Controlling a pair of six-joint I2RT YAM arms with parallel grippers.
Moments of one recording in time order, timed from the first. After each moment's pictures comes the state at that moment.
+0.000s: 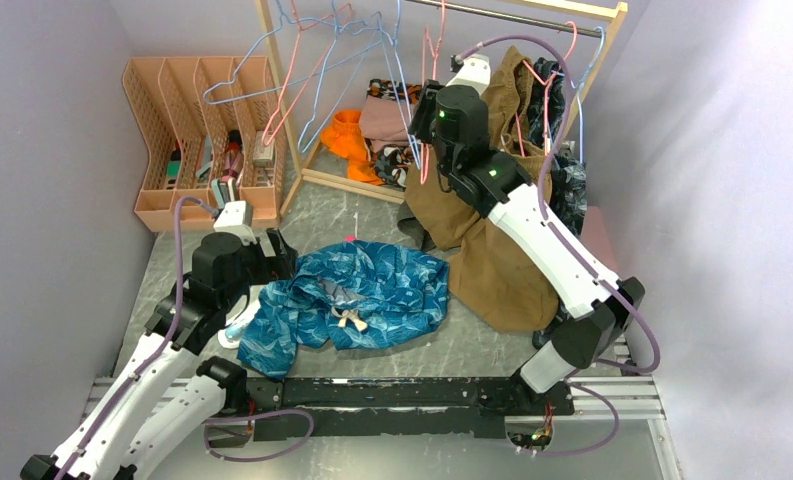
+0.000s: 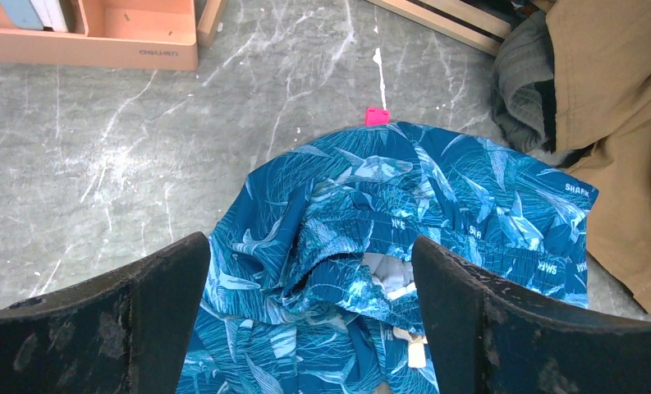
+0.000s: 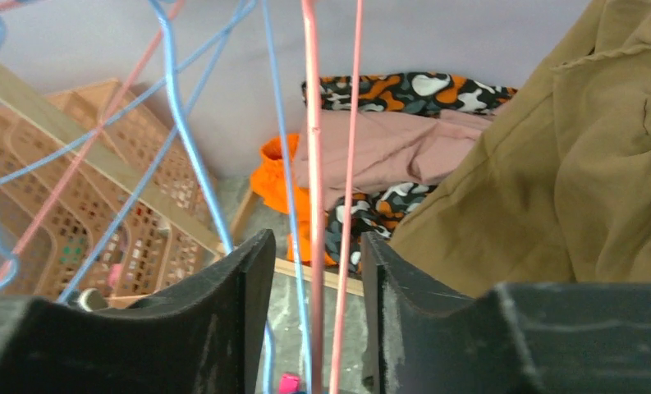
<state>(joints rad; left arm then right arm) -0.43 0.65 0.69 -0.50 -0.21 -0.43 0.67 1.56 1.76 -0.33 0.55 0.34</state>
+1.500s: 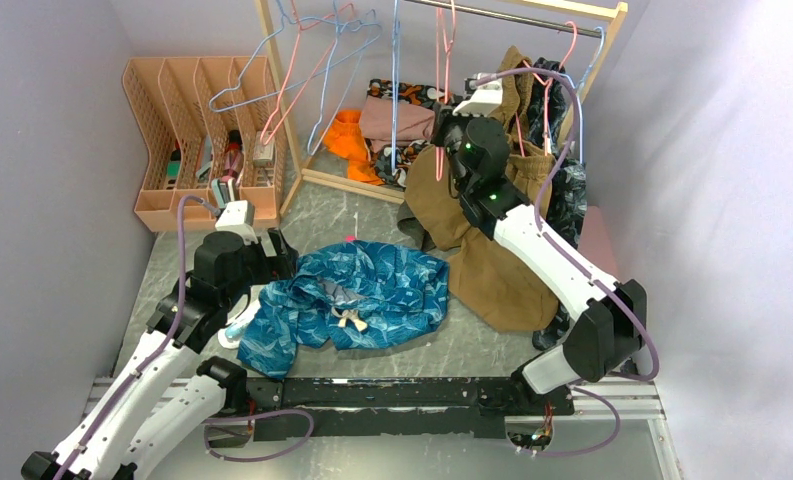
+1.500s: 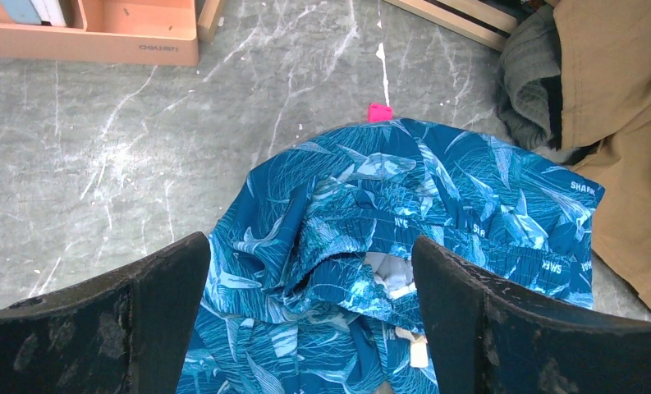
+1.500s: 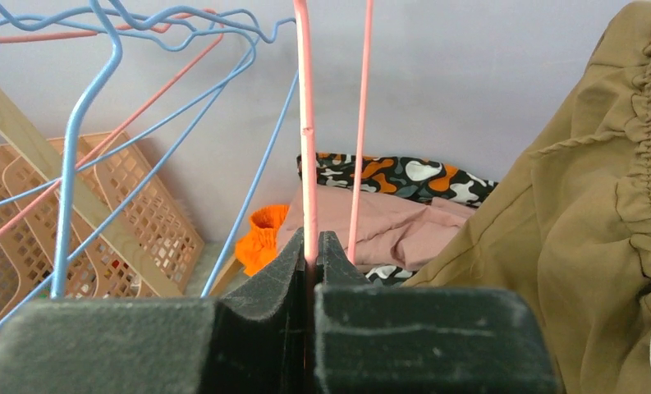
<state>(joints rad) -0.43 0.66 0.69 -0.50 -0.21 -0.43 0.55 1.48 1.36 0.26 0.40 0.14</state>
